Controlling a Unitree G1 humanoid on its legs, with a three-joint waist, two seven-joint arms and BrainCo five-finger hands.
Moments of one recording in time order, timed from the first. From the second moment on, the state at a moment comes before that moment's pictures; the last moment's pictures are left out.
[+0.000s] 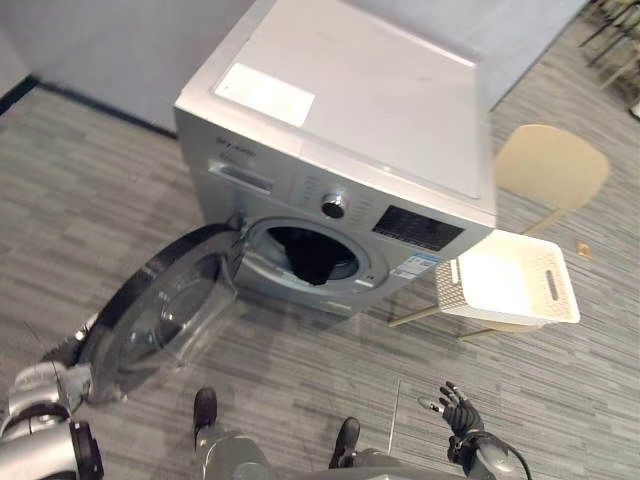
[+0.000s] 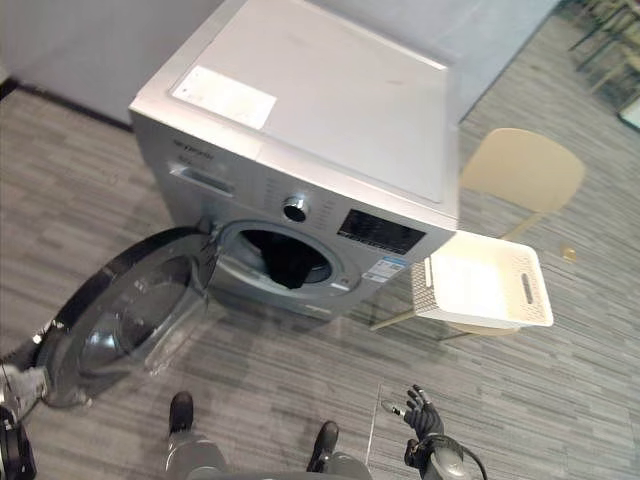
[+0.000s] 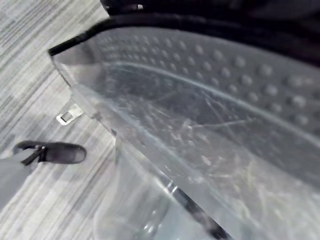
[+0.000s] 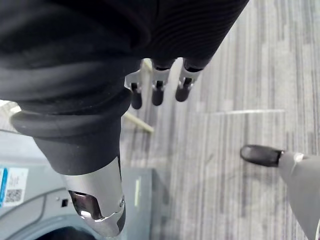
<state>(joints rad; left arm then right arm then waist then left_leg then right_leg) -0.26 0.71 0.46 1.26 0.00 0.10 -0.22 0.18 -0.09 -0.14 0.73 0.22 -0.07 0.10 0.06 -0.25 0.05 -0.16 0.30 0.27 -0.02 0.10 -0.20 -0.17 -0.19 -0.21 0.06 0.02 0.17</state>
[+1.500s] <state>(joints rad) 0.03 0.19 -0.33 0.42 -0.27 -0.11 -0.15 0.09 -0.09 -0.07 0.78 0.17 -0.15 0.02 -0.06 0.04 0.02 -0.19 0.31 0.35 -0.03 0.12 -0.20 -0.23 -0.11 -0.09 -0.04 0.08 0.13</state>
